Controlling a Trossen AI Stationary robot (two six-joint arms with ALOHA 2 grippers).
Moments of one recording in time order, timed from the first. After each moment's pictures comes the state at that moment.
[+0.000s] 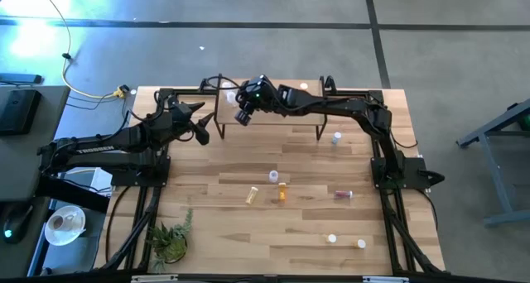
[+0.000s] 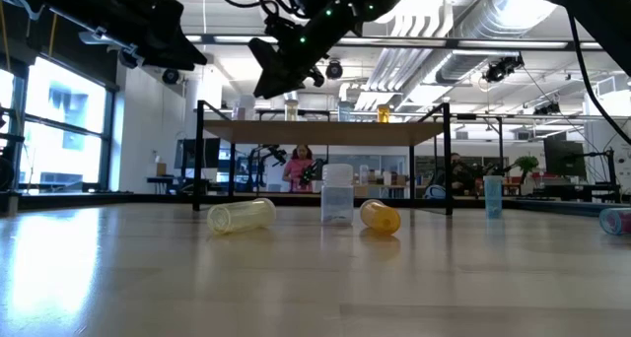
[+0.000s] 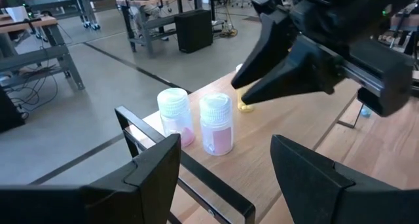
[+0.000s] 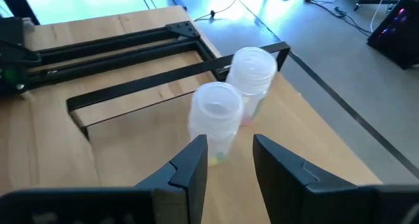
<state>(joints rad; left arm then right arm) 0.36 0.63 0.46 -0.07 -0.54 -0.05 -0.28 2.09 1.85 -0.29 0.23 0.00</state>
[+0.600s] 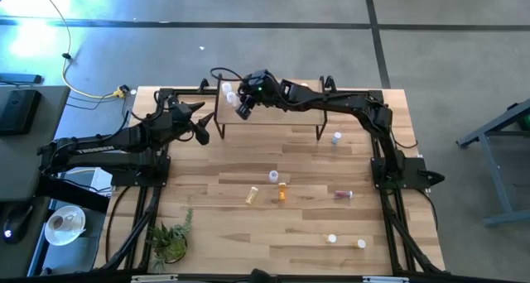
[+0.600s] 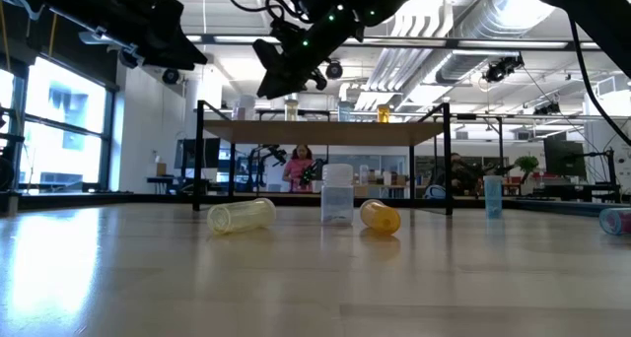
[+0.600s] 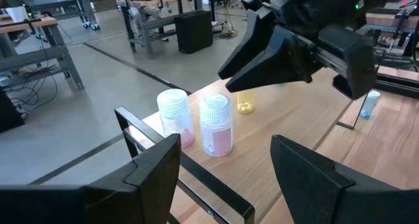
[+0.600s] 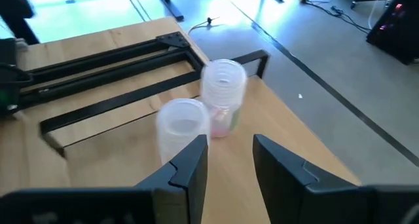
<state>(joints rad) 0.36 0.63 0.46 -0.07 -0.54 -0.05 -0.32 2.09 1.85 -0.26 0.19 0.03</state>
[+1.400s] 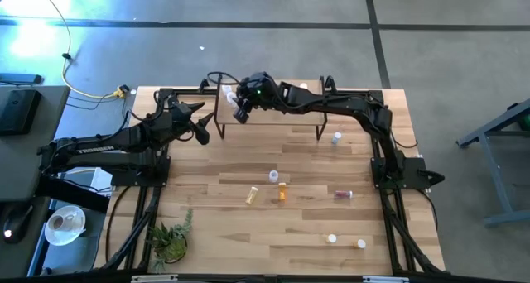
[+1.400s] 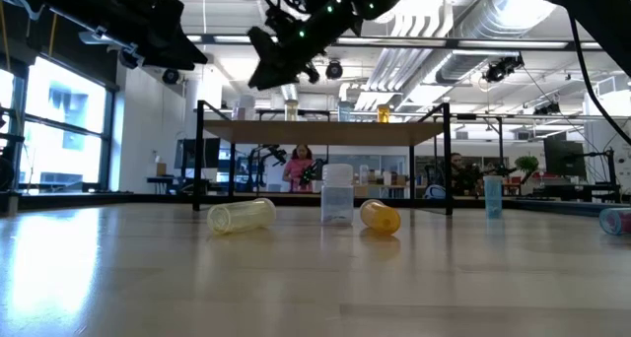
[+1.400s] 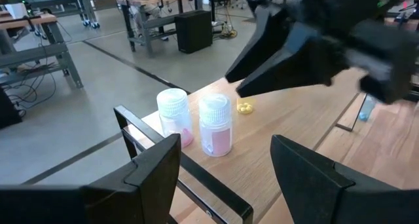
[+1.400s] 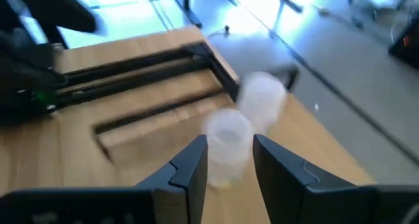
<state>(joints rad) 0.36 0.63 0.46 -0.07 -0.54 -0.07 -0.29 2.08 1.87 -0.24 0.15 0.00</state>
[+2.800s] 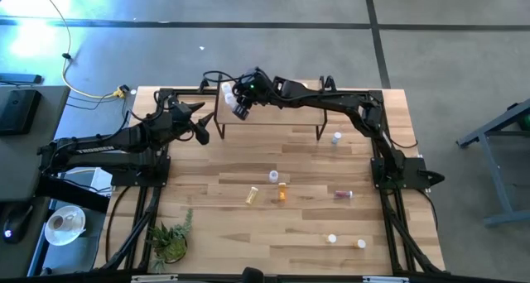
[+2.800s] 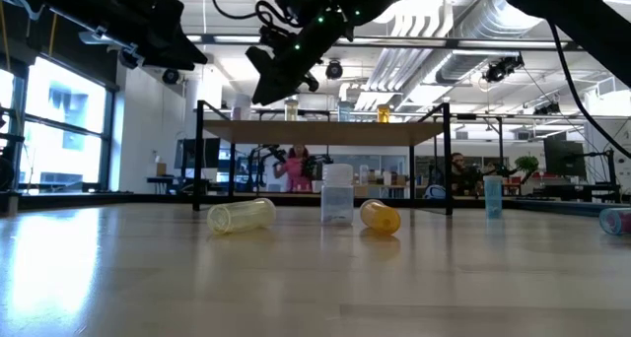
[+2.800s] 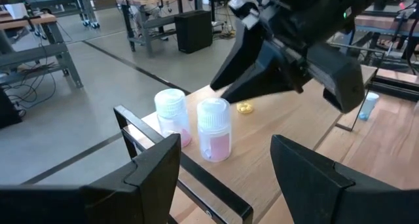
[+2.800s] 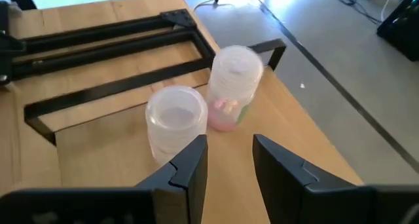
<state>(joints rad) 0.36 0.63 0.46 -0.07 -0.54 -0.07 -0.33 2.19 2.04 -0.43 0.17 -0.03</state>
